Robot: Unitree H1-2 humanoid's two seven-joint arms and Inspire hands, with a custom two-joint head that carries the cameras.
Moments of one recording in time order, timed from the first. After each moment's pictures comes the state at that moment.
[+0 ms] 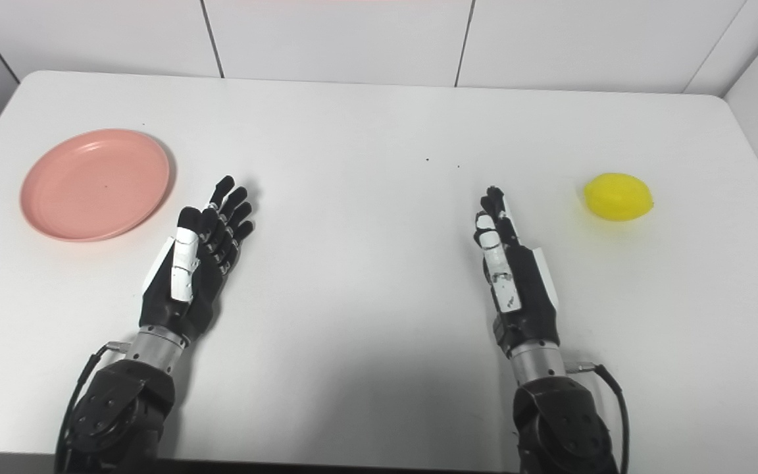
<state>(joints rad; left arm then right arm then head) 0.08 0.03 -0.04 -0.26 -0.17 0.16 -0.18 0.10 -0.01 0.05 -0.36 0.06 0.28 0.06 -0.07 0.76</state>
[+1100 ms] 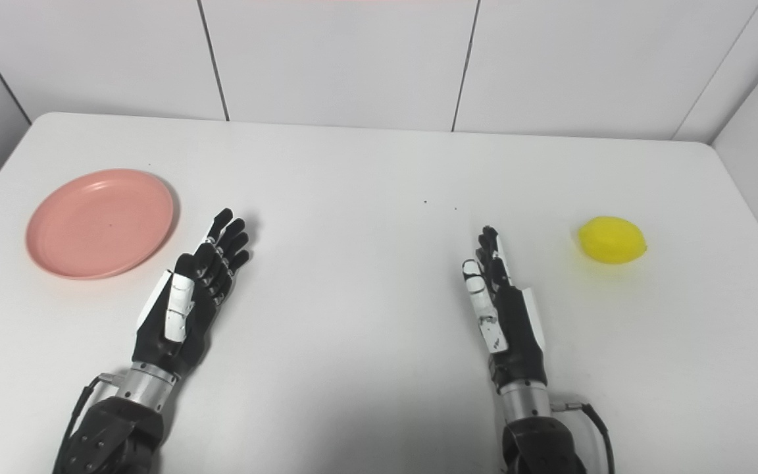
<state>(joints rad) 0.04 0.08 -0.04 -0.10 -0.17 -0.07 -0.25 0.07 -0.02 0.04 -0.19 -0.04 0.05 0.03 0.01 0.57</state>
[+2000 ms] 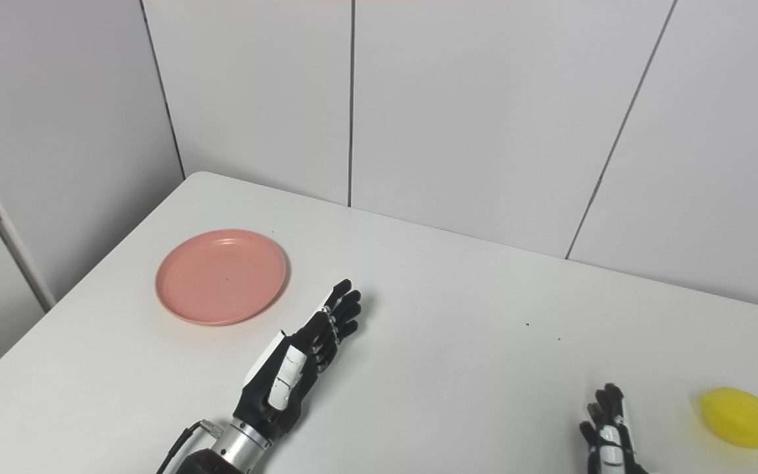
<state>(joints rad) 0.04 0.01 -0.08 -0.09 -0.13 -0.19 -0.22 0.12 -0.05 0.01 -0.20 0.10 0.00 0.08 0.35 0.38</state>
